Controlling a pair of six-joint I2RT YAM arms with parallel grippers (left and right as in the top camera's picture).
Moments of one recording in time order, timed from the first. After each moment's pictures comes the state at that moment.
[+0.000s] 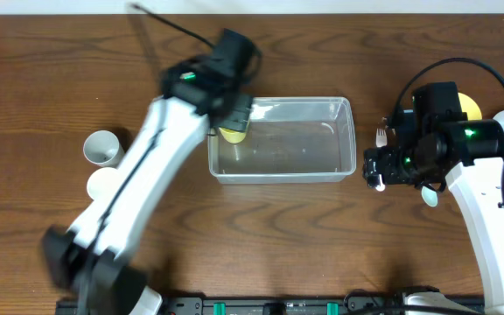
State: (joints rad) left arm -0.44 1.68 1.70 -1.17 -0.15 -0.19; right arm 0.09 1.37 1.26 -1.27 -0.11 0.03
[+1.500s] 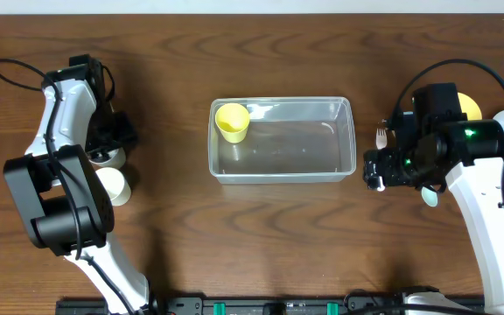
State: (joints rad) left arm 0.22 2.02 1.54 -1.16 -0.03 -0.25; right arm 0.09 1.37 1.26 -1.29 -0.10 0.02
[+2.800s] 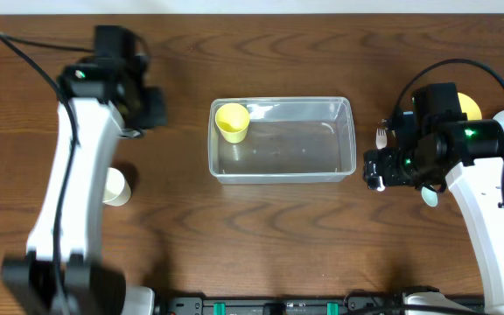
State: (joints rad) left arm -0.13 1.57 1.58 -1.21 -0.04 -0.17; right arm 0.09 1.37 1.26 -1.29 -0.10 0.02
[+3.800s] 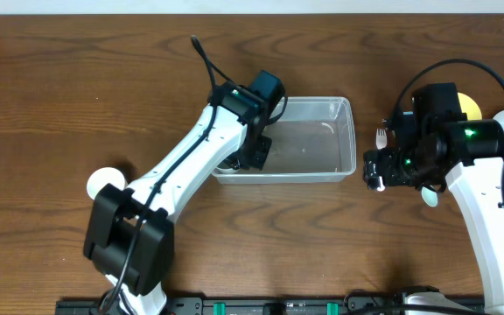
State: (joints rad) left arm -0.58 1.87 1.56 -1.23 -0.03 -0.23; right arm 0.09 1.37 1.26 -1.29 -0.10 0.02
